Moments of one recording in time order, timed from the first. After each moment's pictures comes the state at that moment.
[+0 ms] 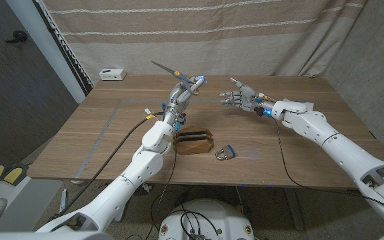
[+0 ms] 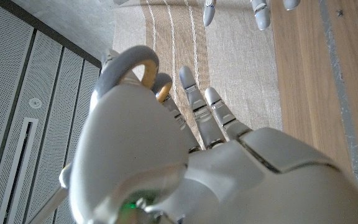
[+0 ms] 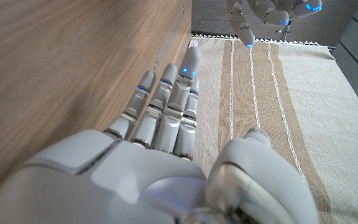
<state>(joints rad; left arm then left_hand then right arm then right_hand) 0.91 0.34 0.49 -1.55 -0.64 -0.41 -0.01 1.33 0.09 -0.33 0.08 0.33 1.19 -0.21 0.48 0.26 0.89 -0.21 0.33 0.68 0.82 -0.10 0.22 0.56 0.16 -0.04 0.77 0.23 -0.63 -0.63 -0.49 -1.38 0.79 -0.17 0.44 0.40 0.08 -0.15 0.04 0.34 0.87 0.05 0.20 0.20 1.11 0.00 0.65 0.24 0.79 -0.09 0.35 0.24 0.34 0.00 0.90 0.18</state>
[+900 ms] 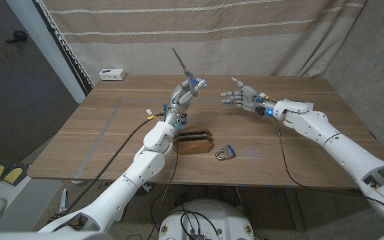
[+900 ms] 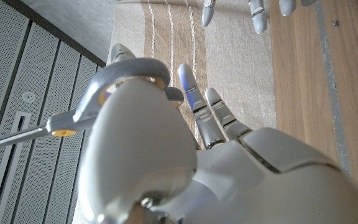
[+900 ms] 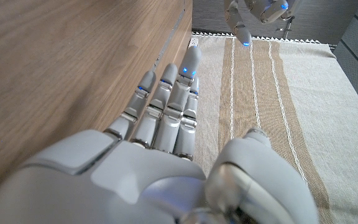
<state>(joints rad) 0.91 0.33 0.49 -1.55 -0.67 -0.39 -0.01 1.46 0.08 -0.33 0.12 0.36 1.04 -0.19 0.61 0.48 0.68 -0.21 0.77 1.23 0.73 -0.07 0.31 1.02 0.14 -0.04 0.80 0.22 -0.64 -0.64 -0.48 -1.39 0.80 -0.17 0.44 0.39 0.08 -0.16 0.04 0.34 0.87 0.05 0.20 0.20 1.12 0.01 0.65 0.24 0.79 -0.09 0.35 0.24 0.34 0.00 0.88 0.18</state>
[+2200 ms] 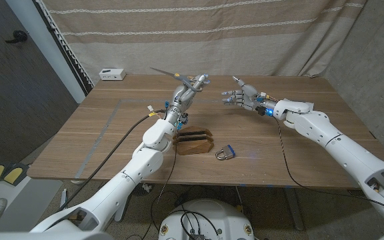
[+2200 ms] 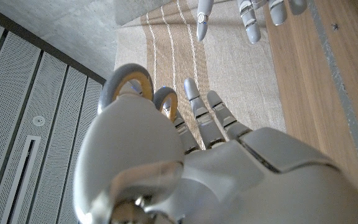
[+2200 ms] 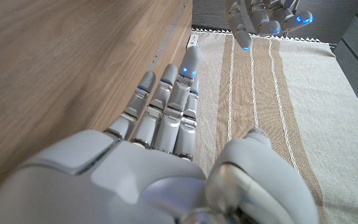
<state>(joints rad) 0.88 0.36 0.51 -1.53 -0.63 -0.40 -0.07 1.23 0.18 -0.26 0.17 0.47 1.12 -0.21 0.22 0.19 0.62 -0.20 0.49 0.86 0.60 -0.06 0.22 0.90 0.12 -0.04 0.76 0.22 -0.66 -0.65 -0.47 -1.43 0.80 -0.18 0.40 0.39 0.08 -0.16 0.03 0.34 0.87 0.05 0.20 0.20 1.12 0.01 0.65 0.24 0.79 -0.09 0.35 0.23 0.34 0.00 0.87 0.18</state>
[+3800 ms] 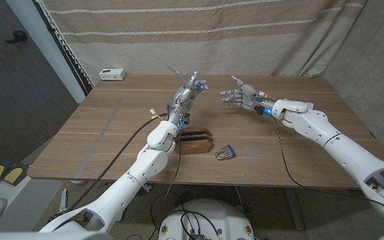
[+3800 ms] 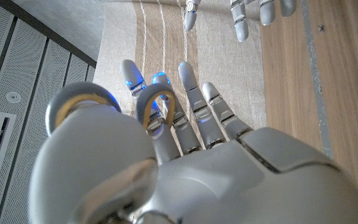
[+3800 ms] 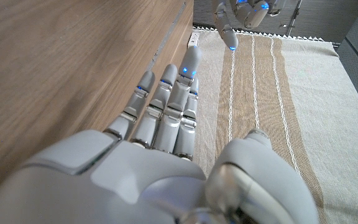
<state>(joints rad) 0.89 0.31 0.50 -1.51 -0.66 -0.36 0.01 0.91 -0.17 -0.36 0.16 0.46 1.29 -0.06 0.26 0.24 0.87 -0.14 0.84 1.13 0.78 -0.09 0.39 1.18 0.27 -0.04 0.73 0.21 -0.65 -0.64 -0.48 -1.44 0.79 -0.19 0.38 0.39 0.08 -0.16 0.03 0.35 0.86 0.05 0.20 0.20 1.12 0.01 0.65 0.24 0.79 -0.09 0.34 0.23 0.33 0.02 0.84 0.18</state>
